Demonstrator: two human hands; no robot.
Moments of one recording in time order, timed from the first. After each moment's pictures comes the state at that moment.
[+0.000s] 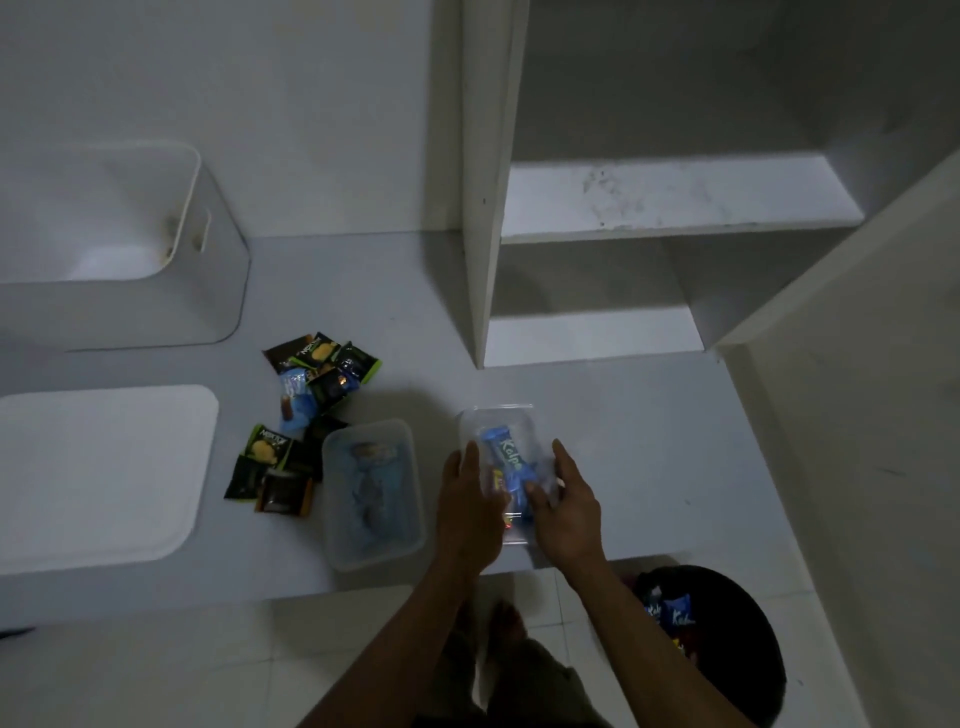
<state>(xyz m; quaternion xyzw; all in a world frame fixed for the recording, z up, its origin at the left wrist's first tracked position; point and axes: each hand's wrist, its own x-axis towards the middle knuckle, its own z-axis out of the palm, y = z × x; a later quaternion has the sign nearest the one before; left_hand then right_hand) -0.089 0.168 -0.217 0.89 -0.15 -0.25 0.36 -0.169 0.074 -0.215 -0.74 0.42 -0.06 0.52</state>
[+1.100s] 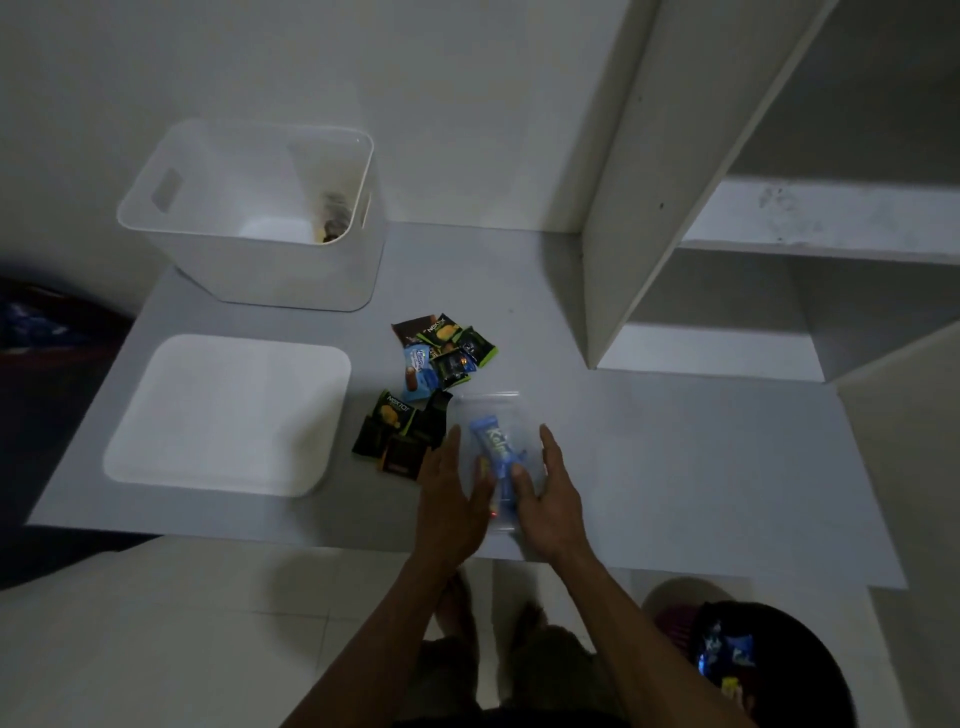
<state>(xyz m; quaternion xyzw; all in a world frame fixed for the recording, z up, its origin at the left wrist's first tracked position) -0.036 0.320 -0.213 0.88 -0.08 -0.19 0.43 -0.093 0.202 -0.206 -0.77 0.33 0.00 0.55</state>
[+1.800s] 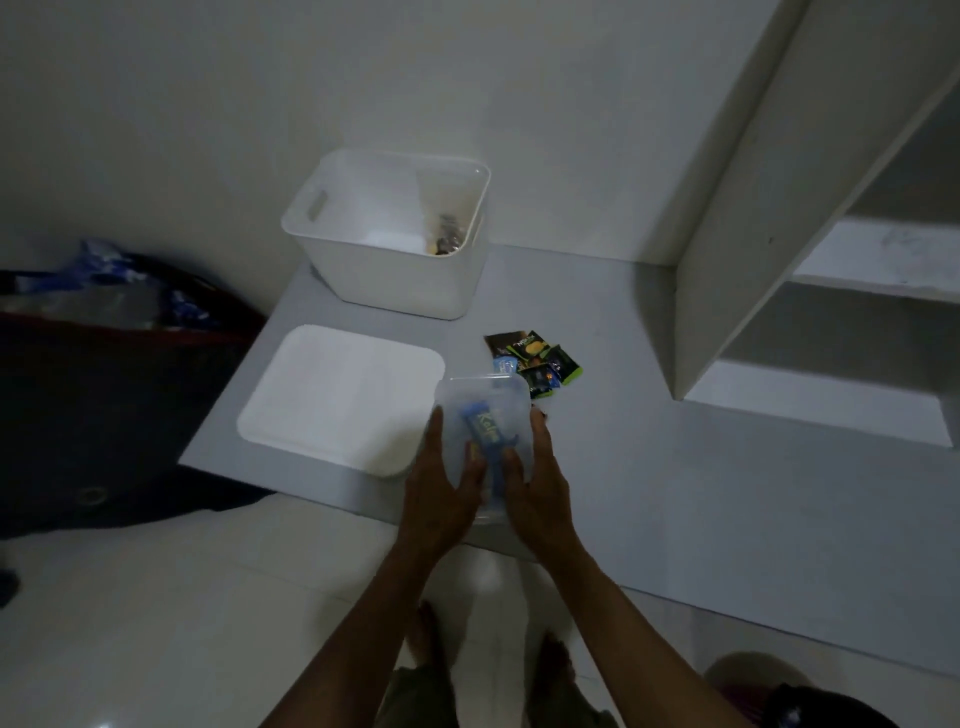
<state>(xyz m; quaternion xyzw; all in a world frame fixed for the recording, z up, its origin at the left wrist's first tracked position) -0.014 0.411 -0.158 0.88 0.00 -0.08 0.47 -0.047 0.288 -0.162 -0.78 0.19 -0.04 0.59</state>
